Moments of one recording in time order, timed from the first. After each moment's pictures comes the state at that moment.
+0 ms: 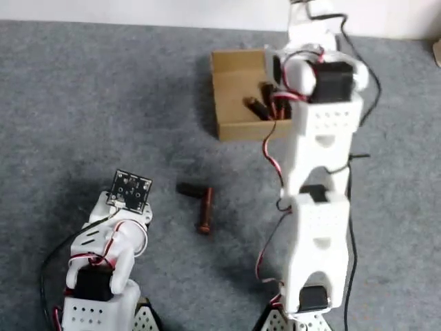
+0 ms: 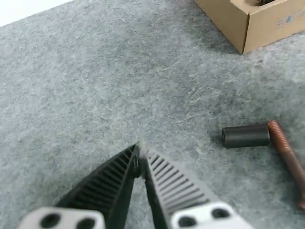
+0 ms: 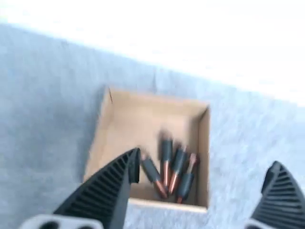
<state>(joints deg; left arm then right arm) -0.7 -104.1 91.6 54.9 -10.2 -10.1 32.9 -93.4 100.0 9.9</state>
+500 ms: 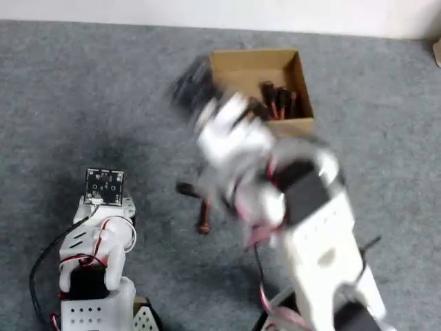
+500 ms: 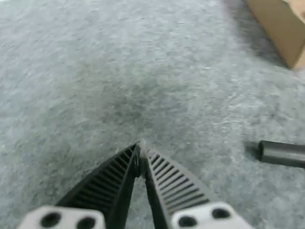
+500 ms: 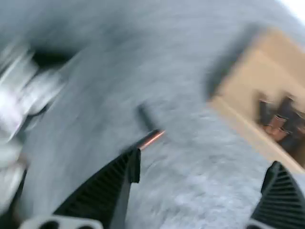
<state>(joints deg) -9.7 -104.1 91.6 54.5 -5.1 -43.3 -30.9 -3.9 94.6 19.2</state>
